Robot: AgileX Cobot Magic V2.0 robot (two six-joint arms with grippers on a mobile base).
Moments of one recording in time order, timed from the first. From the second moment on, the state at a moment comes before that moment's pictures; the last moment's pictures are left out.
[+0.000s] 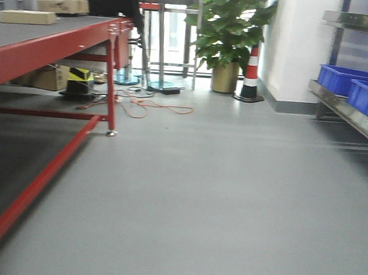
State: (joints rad) left arm -0.19 0.69 -0.81 -0.03 0.50 0.02; right arm 0.08 0.42 -0.73 0.12 0.49 -0.10
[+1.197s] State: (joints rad) left arm -0.19 0.69 -0.81 -0.03 0.50 0.02; right arm 0.08 0.42 -0.73 0.12 0.49 -0.10
